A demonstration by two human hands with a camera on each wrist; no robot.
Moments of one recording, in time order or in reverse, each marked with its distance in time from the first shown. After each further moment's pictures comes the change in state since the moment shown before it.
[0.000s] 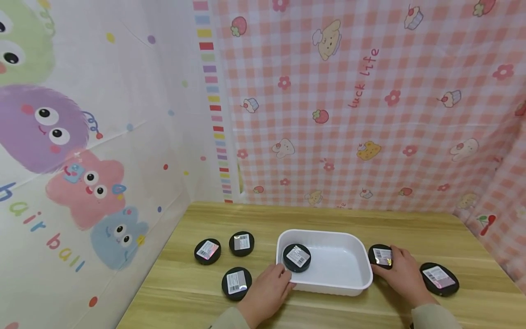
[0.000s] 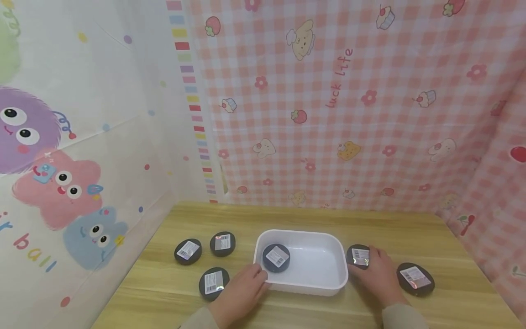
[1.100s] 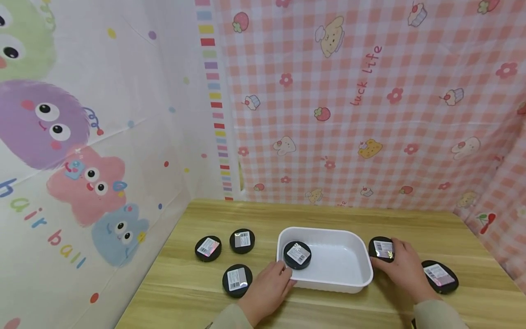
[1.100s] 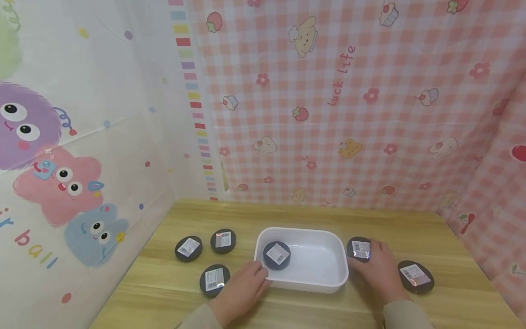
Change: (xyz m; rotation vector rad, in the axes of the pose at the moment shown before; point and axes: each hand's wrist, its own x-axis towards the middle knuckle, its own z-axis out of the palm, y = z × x) left_hand 0.000 0.001 -0.004 -0.021 -0.028 -0.006; right_hand -0.002 -0.012 -0.014 0.044 0.013 -0.024
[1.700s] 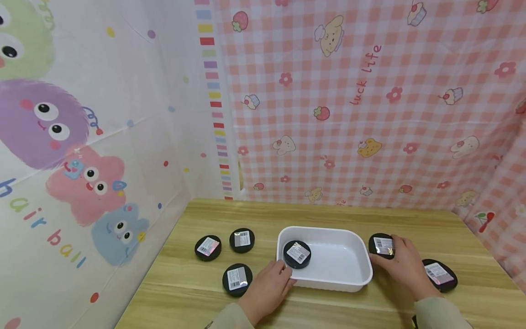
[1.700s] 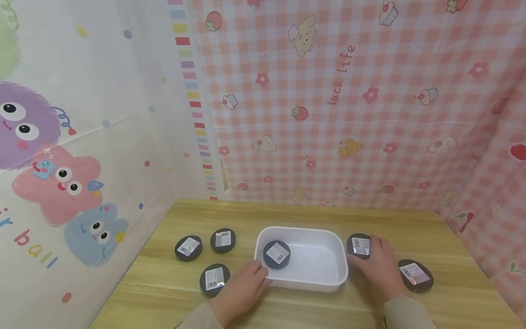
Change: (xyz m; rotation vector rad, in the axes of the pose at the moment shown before) left_hand 0.000 -0.001 0.002 -0.007 0.028 0.003; right_hand 0.001 -0.007 -0.011 0.006 -0.027 0.014
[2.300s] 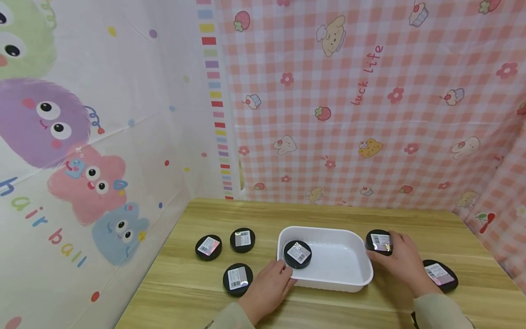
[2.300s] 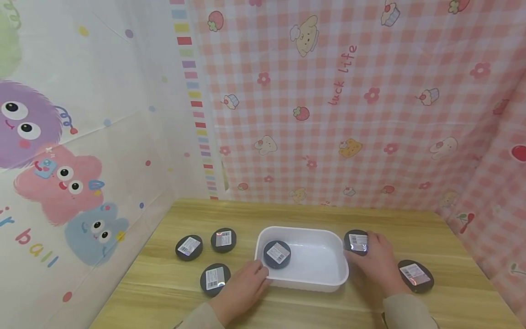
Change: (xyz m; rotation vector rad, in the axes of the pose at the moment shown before) left_hand -0.001 -0.001 0.000 -0.008 -0.012 -0.004; right_hand 0.002 -0.014 -0.005 0.007 0.026 -0.036
